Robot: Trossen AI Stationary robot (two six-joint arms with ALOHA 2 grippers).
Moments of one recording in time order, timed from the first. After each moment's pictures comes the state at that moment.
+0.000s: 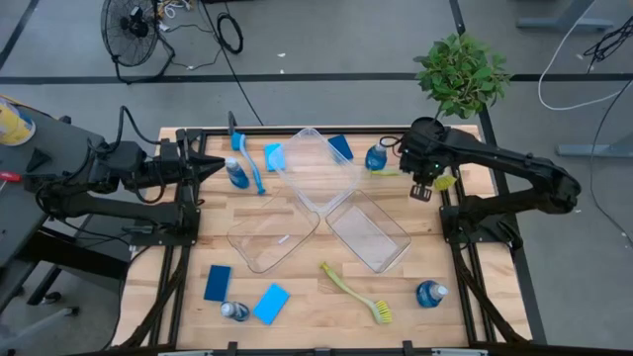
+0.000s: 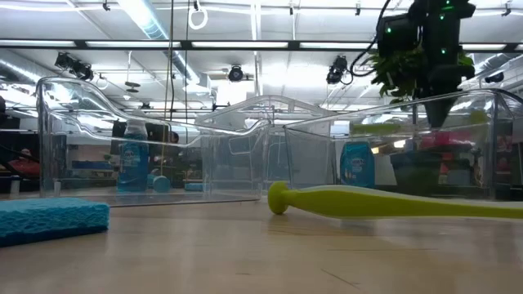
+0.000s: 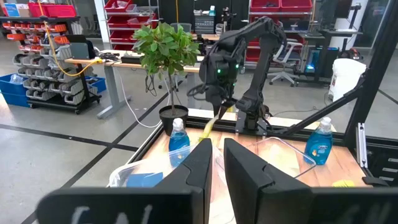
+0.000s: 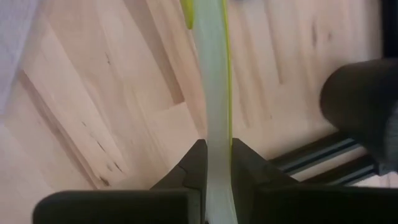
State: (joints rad) left arm 0.00 0.56 0.98 -0.49 -0.27 -0.03; right arm -0.52 1.16 0.96 -1.26 0.11 -0.19
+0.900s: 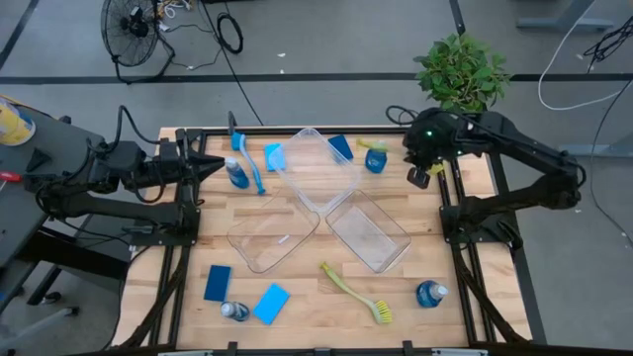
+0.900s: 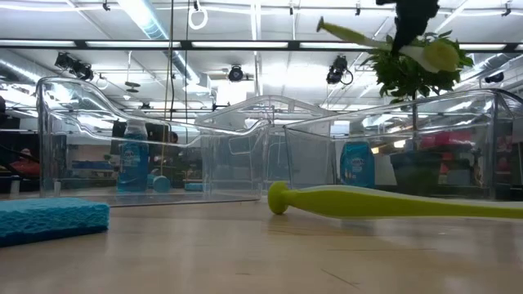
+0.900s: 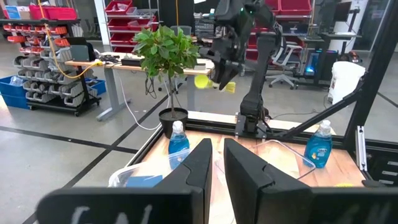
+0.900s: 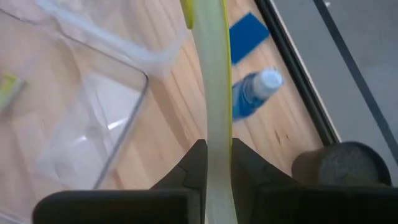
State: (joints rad) left arm 0.00 0.56 0.98 -0.48 -0.27 -0.03; right arm -0.34 1.15 1.44 -1.34 0.10 0.00
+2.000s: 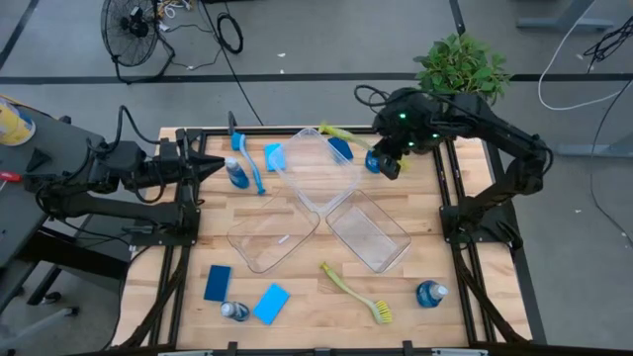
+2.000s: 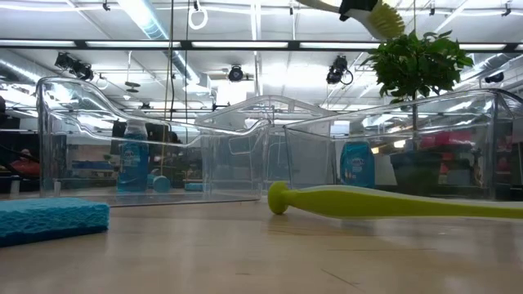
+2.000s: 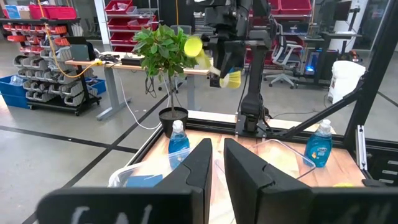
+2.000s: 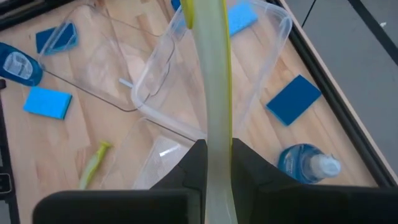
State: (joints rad) left arm 0.00 0.56 0.98 -0.48 -0.27 -0.03; right arm -0.26 1.49 1.90 -1.37 -0.04 0.15
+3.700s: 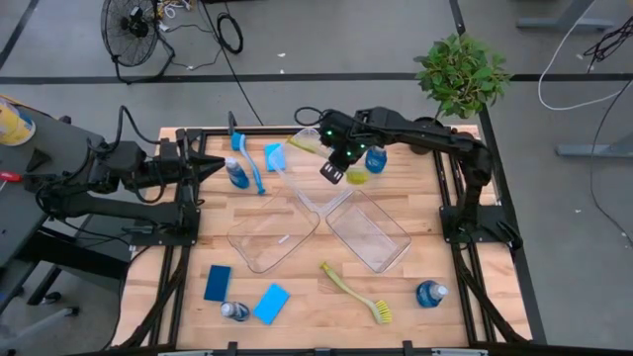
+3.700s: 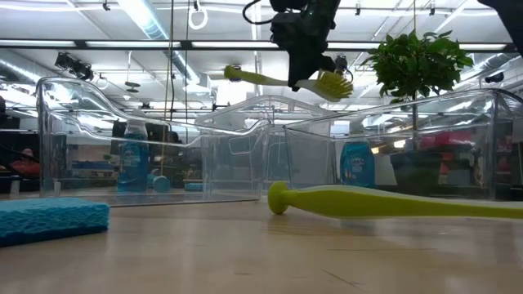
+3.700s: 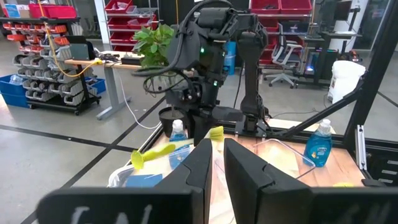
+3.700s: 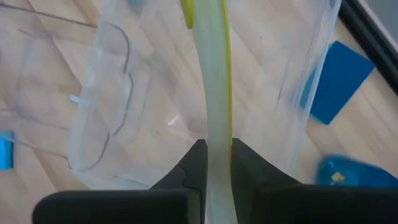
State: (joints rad) left arm 0.00 0.56 0.98 -0.48 -0.27 -0.03; right arm -0.28 1.88 1.90 -1.21 -0.02 0.32
